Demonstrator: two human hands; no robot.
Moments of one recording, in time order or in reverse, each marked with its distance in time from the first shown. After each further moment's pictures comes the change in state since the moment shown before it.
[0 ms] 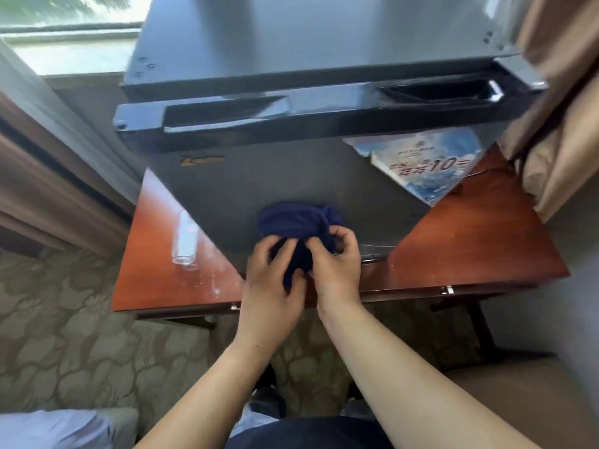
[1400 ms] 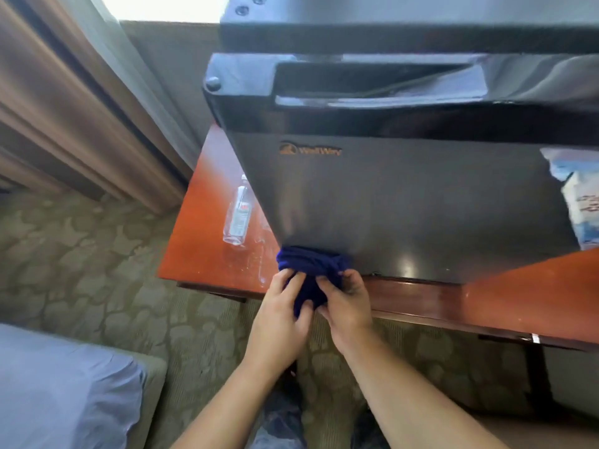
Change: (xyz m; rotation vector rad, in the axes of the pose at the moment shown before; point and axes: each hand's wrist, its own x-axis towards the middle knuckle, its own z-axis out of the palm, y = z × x) left_hand -0.028 -0.121 0.002 0.039 -0.117 -0.320; right_hand 0.020 0.109 0.043 -0.032 -0.181 0.400
